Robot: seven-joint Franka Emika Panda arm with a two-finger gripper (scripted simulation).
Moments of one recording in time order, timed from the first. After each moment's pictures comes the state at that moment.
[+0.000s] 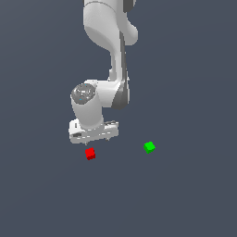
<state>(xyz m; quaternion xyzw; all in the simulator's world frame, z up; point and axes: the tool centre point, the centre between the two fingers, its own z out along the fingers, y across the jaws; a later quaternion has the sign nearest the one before) 0.035 -0.100 0.101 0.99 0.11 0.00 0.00</state>
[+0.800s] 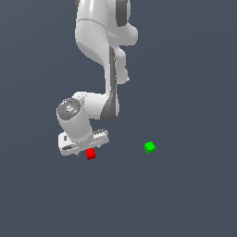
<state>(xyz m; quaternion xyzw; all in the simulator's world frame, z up) 0.064 -0.142 0.070 0.99 0.17 0.00 0.00</state>
